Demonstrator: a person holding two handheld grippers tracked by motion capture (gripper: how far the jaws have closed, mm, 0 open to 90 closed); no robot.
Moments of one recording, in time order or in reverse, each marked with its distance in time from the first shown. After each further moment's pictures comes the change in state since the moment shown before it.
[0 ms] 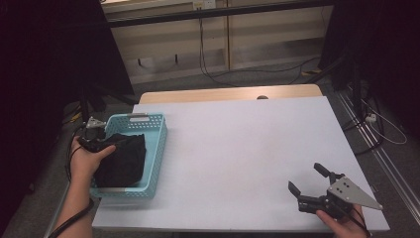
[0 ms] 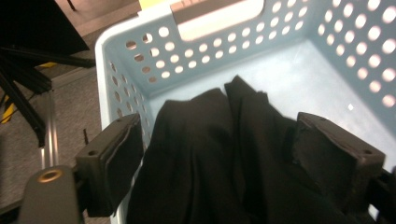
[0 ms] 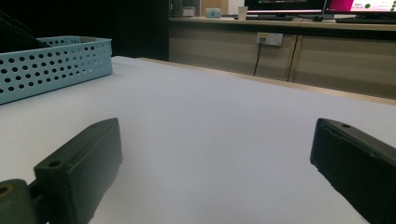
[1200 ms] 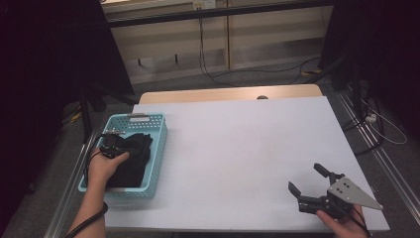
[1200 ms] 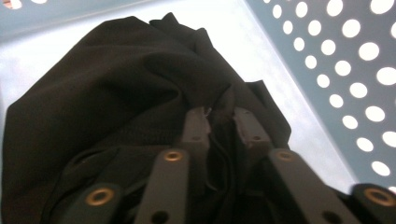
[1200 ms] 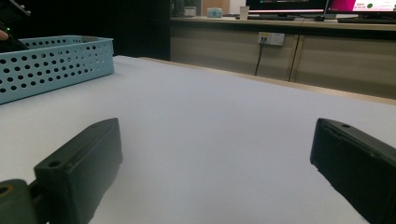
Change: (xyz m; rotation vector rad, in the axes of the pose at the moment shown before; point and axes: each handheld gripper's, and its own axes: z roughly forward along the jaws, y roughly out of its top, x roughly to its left) left arm -0.031 -0.013 0.034 0.124 -0.264 -0.102; right arm -0.001 0.000 -0.001 0.002 0.008 -0.001
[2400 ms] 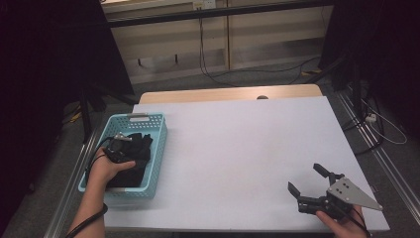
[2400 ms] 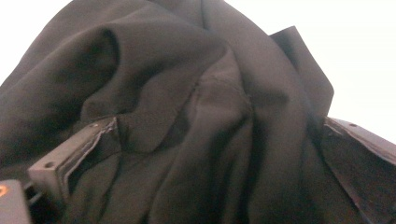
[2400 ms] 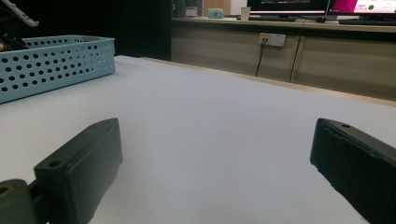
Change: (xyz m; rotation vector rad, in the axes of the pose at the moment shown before) left arm -0.002 -0.010 0.020 0.102 0.082 0.198; right arm 0.002 0.001 0.000 -0.002 0.003 -0.005
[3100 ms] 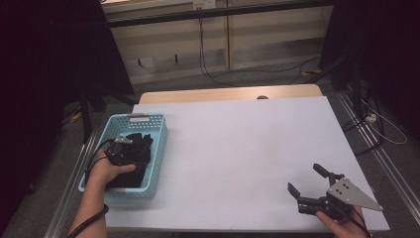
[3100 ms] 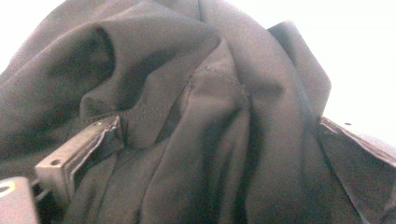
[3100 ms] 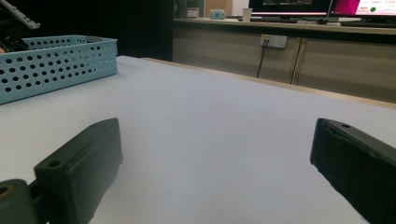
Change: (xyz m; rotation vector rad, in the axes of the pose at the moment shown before) left arm -0.003 -0.007 0.001 -0.037 0.002 -0.023; right arm 0.001 0.001 -0.001 -0.001 0.005 -0.009
